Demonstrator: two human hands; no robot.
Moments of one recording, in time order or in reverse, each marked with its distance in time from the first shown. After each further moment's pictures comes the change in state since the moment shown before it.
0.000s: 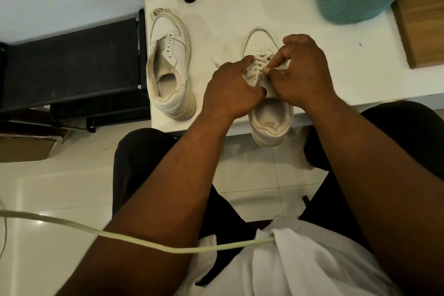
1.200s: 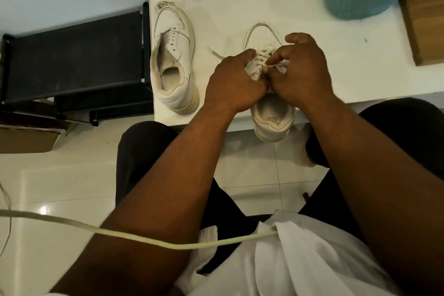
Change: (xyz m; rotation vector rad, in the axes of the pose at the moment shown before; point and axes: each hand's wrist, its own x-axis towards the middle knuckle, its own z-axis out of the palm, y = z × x) left_hand -0.003 0.000 -0.002 -0.022 0.039 0.005; right_hand -0.007 -0.002 0.008 -0.005 -0.036 -0.029
